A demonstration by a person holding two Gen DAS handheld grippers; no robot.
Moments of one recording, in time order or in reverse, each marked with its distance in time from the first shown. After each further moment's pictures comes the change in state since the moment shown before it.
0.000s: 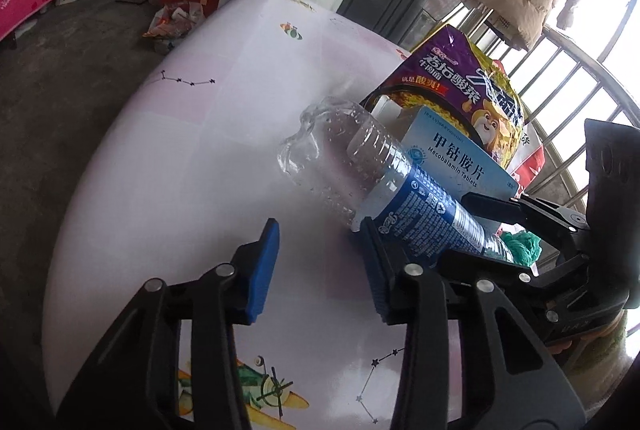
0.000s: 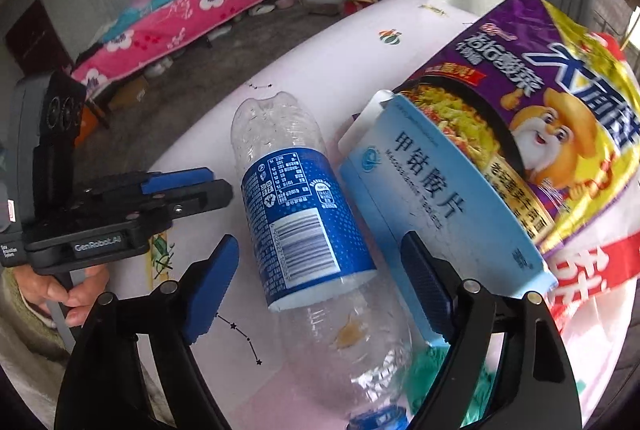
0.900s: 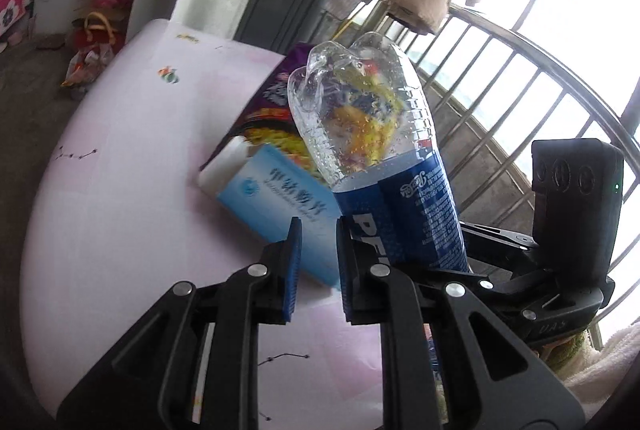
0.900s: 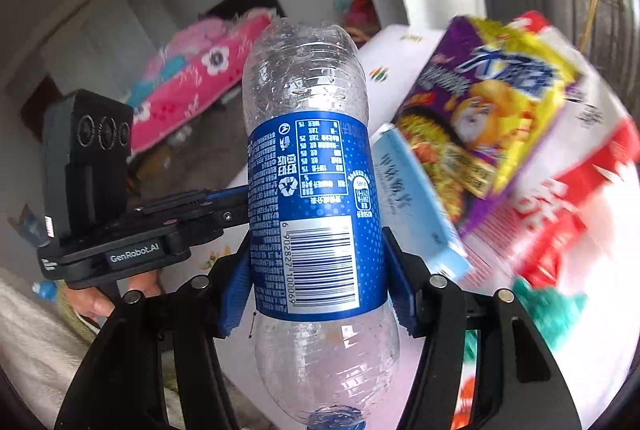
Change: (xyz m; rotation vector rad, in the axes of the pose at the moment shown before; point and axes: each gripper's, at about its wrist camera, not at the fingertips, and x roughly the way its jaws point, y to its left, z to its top) left arm -0.039 -0.093 0.010 0.222 -0.043 -0.256; right arm -0.079 -0.021 -0.067 0.219 -0.221 0.124
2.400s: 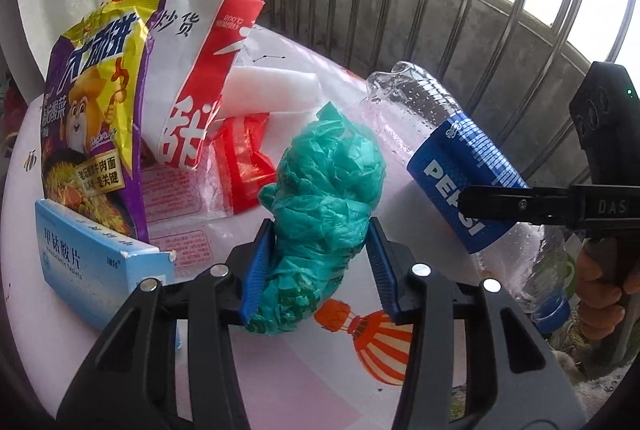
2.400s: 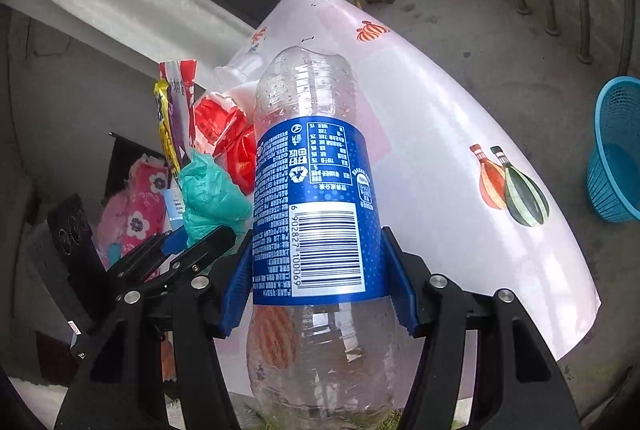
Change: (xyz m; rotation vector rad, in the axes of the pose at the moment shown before) left arm 0.149 -0.165 -0.044 0.529 0.336 0.069; right arm -0.114 -0.169 -0.144 0.809 -0.191 -0.167
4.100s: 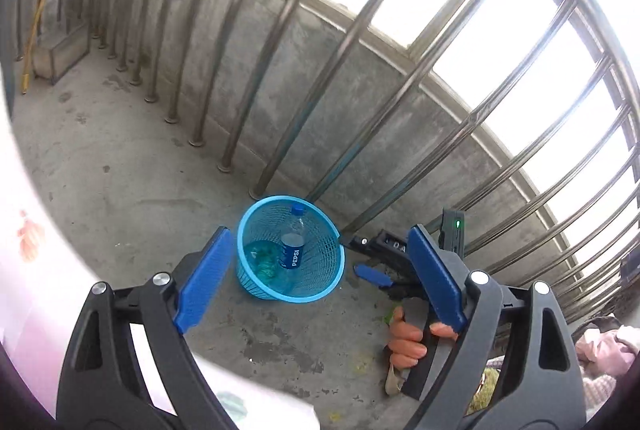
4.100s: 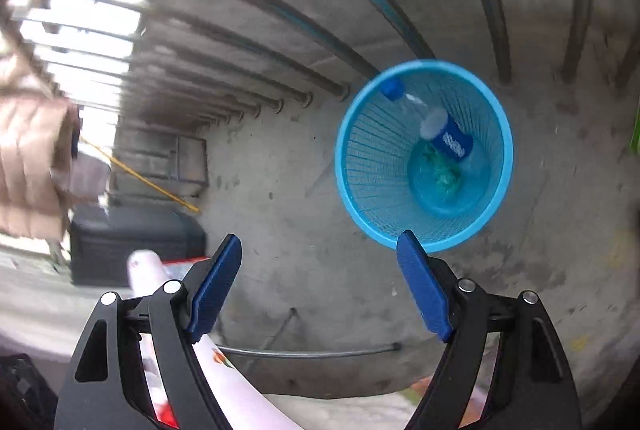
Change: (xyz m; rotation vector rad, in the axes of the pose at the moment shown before) left arm 0.092 -0.175 0.150 0.056 -0.007 -0.599; right arm -0.128 -0.264 0.037 0.756 -0.510 -0.308
